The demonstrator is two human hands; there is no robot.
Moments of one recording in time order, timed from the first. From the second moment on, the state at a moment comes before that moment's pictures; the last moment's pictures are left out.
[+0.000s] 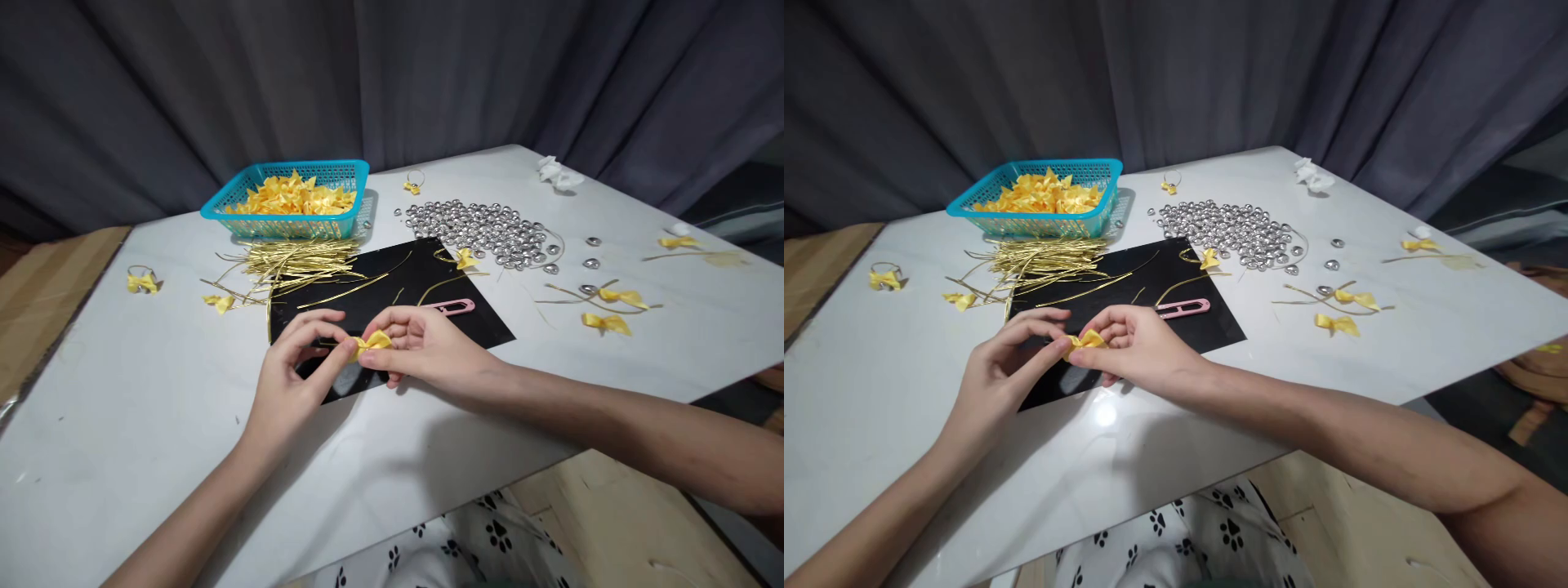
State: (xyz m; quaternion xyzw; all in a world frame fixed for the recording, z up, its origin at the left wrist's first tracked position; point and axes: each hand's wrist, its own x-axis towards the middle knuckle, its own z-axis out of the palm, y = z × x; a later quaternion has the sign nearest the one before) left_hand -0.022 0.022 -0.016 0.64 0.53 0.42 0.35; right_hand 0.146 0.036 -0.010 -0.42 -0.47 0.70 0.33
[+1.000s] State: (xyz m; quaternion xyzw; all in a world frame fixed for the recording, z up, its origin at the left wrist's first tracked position) left_hand -0.021 0.023 -0.022 0.60 0.54 0.44 0.39; right_hand 0.148 0.040 -0.016 -0.44 -0.43 0.69 0.38
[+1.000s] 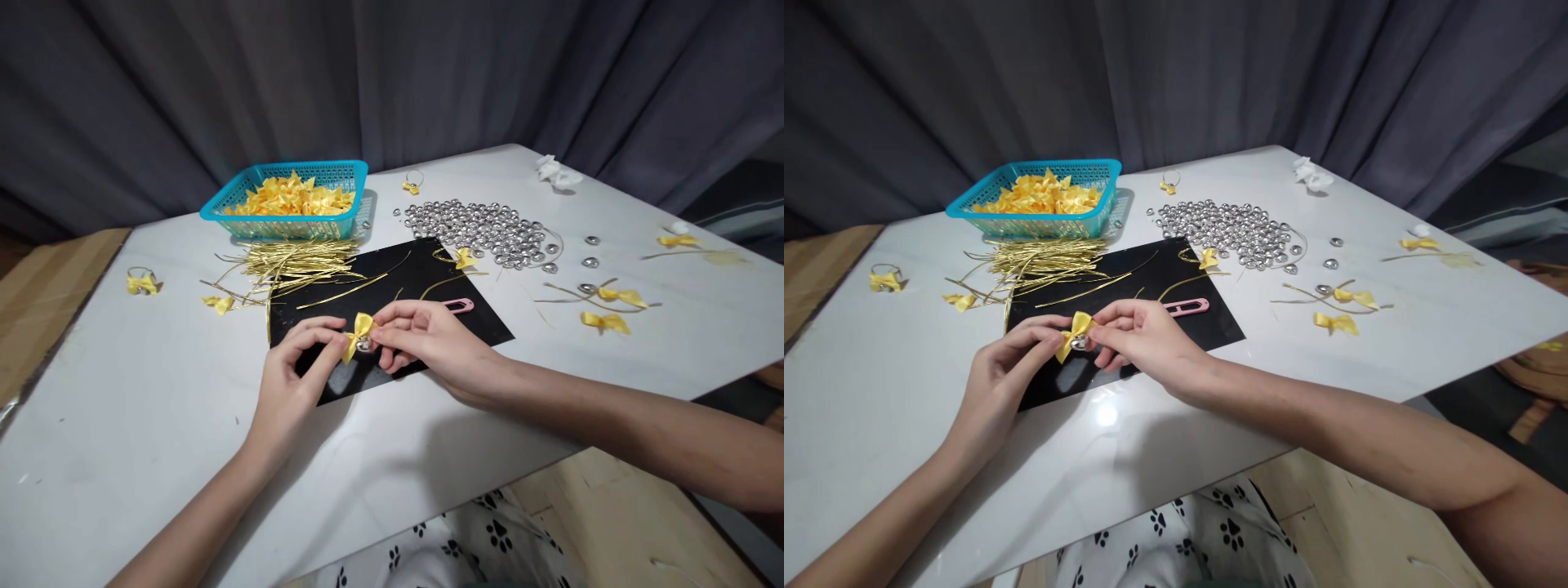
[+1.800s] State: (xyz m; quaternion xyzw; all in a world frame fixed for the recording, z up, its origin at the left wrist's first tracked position) left_hand -0.027 0.030 -0.026 0.67 0.52 0.39 0.36; right_hand 0.147 0.050 -0.028 -0.44 -0.53 0.64 0.32
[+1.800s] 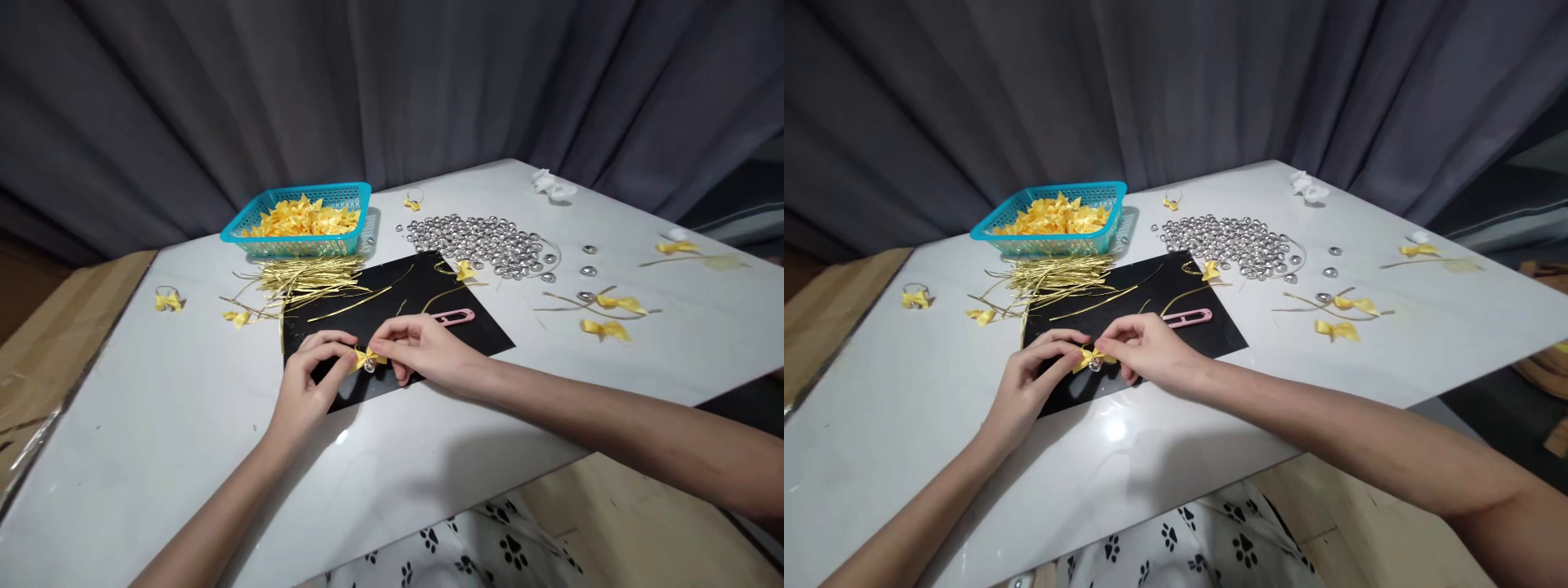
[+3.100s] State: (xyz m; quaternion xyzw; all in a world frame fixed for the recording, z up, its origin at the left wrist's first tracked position) left_hand -0.036 0.041 -0.035 0.69 0.57 0.37 0.26; right_hand 0.150 0.061 -0.025 -0.49 -0.71 0.44 0.26
